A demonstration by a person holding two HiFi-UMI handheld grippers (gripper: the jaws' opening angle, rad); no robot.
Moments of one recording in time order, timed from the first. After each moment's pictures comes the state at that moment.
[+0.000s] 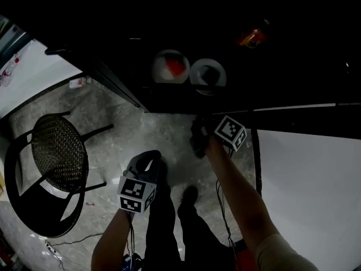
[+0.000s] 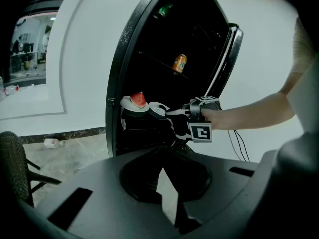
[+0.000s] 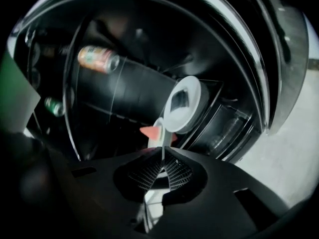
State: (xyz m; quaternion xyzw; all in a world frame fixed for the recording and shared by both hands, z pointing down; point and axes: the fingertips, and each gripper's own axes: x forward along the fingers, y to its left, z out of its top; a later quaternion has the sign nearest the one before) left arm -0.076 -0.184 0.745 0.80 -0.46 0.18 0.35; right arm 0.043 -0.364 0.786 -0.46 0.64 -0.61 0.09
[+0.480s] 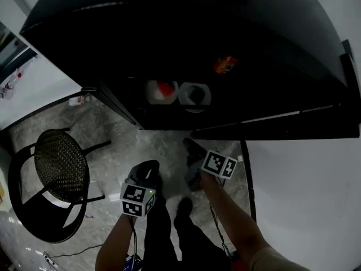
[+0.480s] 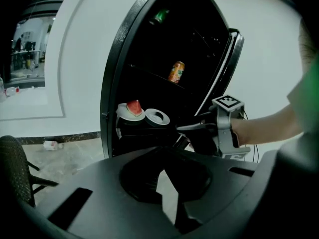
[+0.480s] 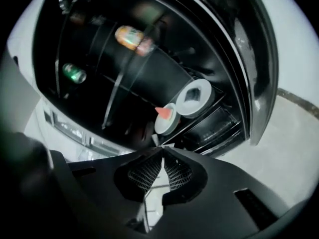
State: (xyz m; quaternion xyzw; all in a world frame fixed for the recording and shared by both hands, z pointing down) left arm -0.064 -0.194 0.715 0.80 -0.46 0.17 0.35; right arm 0.038 -0.286 0.740 -0.43 0.70 -0.57 -0.05
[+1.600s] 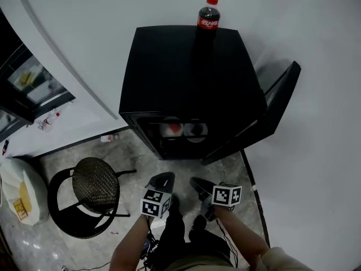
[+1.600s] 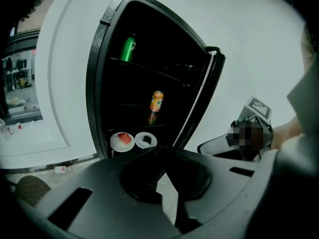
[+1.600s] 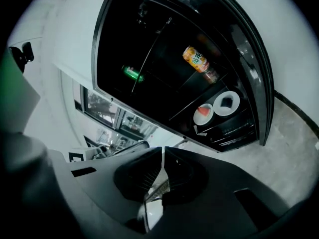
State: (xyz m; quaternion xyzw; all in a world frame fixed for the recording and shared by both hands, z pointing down) left arm -0.048 -0.211 0.565 0.82 -0.46 0.19 0.30; right arm 0.031 -0.200 0.568 -0.31 0.77 -0.55 -0.07
